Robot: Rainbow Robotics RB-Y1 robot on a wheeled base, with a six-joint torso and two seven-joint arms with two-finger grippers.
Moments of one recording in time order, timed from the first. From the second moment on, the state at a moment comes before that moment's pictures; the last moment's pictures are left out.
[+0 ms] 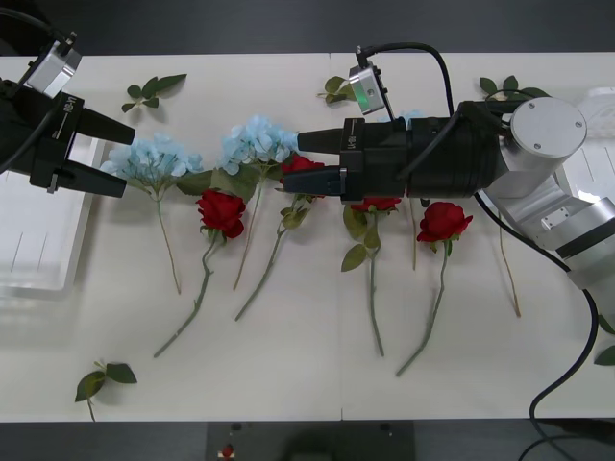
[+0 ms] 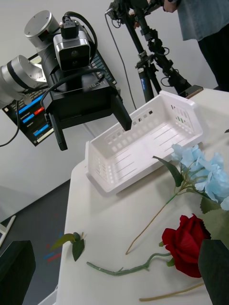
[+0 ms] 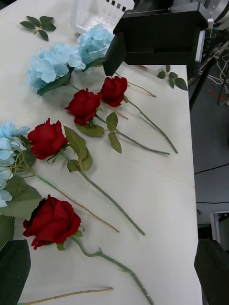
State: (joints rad) right arm -0.61 -0.53 0.36 -1.48 -1.98 1.02 2.53; left arm -0.65 1.07 -0.25 -1.35 2.05 1.46 -2.69
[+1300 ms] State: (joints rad) right arm -0.61 -0.53 0.36 -1.48 -1.98 1.02 2.53; left arm -0.65 1.07 -0.25 -1.35 2.05 1.46 -2.69
